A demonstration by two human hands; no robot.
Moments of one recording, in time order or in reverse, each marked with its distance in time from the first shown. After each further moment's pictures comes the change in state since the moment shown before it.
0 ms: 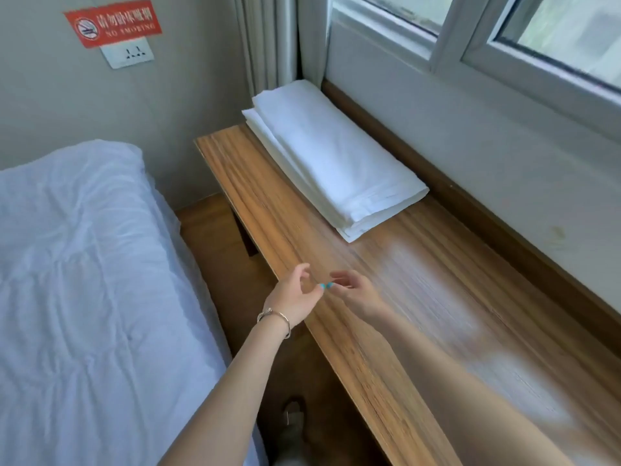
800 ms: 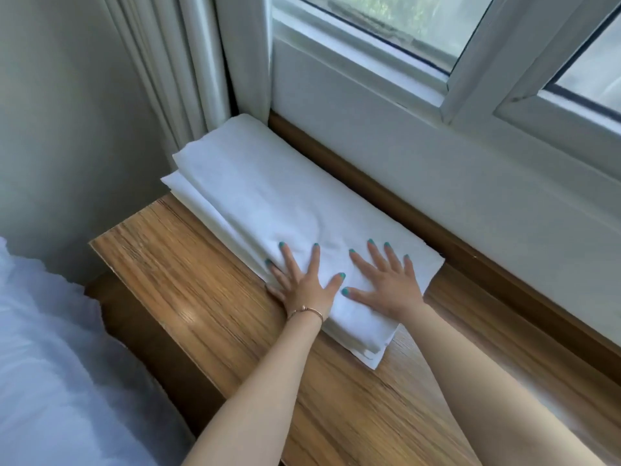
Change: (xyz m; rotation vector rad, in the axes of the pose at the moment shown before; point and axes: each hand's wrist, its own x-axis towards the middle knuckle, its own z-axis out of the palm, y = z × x) left_hand 0.332 0.078 -0.013 0.337 -0.001 0.075; right_hand 0.263 -0.051 -0.124 -1.004 0.225 0.128
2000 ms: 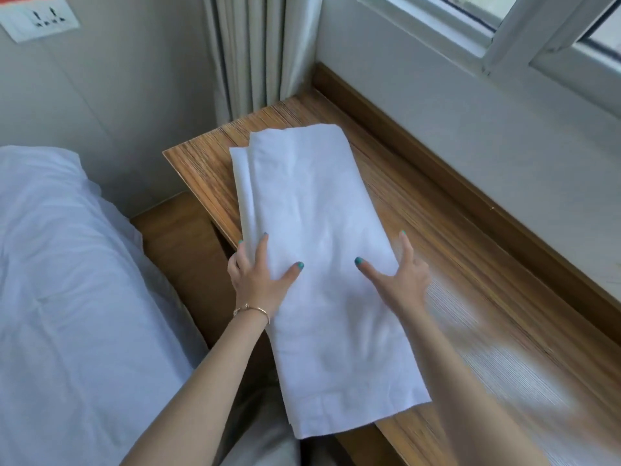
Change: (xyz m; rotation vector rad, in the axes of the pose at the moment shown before) left_hand -0.162 -0.147 -0.049 -0.269 0.240 -0.093; right_hand -0.165 -0.091 0.024 0.846 0.208 0.401
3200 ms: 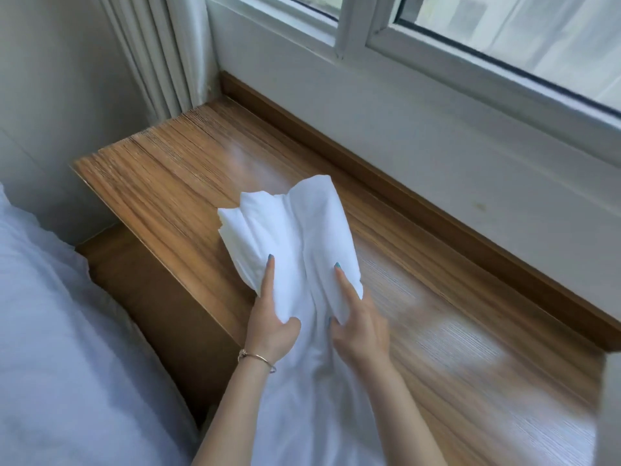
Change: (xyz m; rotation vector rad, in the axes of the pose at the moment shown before) left_hand -0.179 0.108 0.095 -0.337 -0.315 0.182; right_hand -0.092 0.131 -0.106 -0.246 -0.105 -0.159
